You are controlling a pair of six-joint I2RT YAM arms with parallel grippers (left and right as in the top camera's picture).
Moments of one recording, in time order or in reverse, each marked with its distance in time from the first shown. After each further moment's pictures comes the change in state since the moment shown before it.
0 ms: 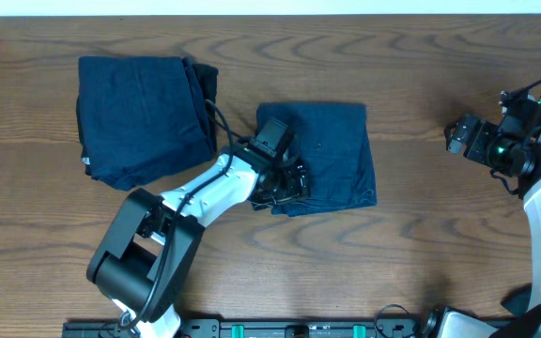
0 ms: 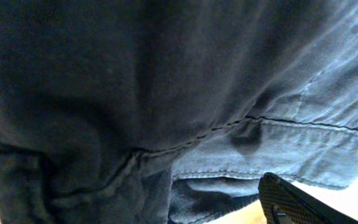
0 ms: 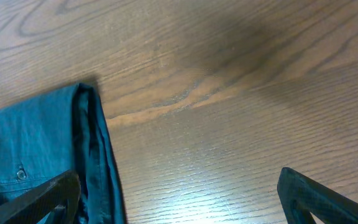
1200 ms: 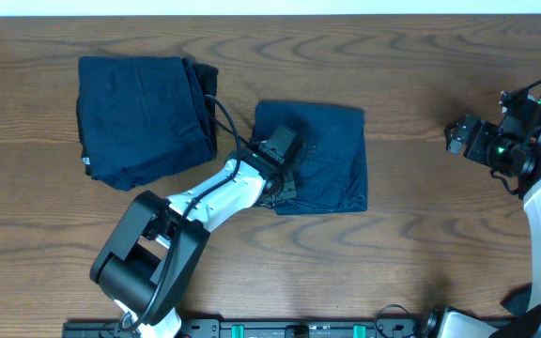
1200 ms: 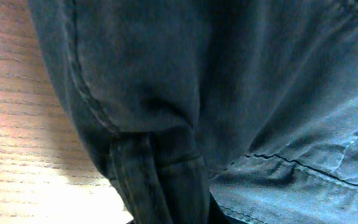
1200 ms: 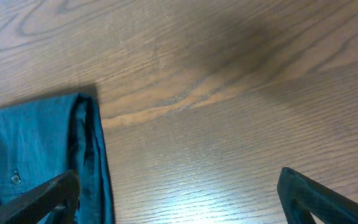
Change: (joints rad) left arm -0.043 0.000 -0.006 -0.017 -0.283 -0.036; right arm 0.000 0.000 0.000 0.000 0.000 0.000
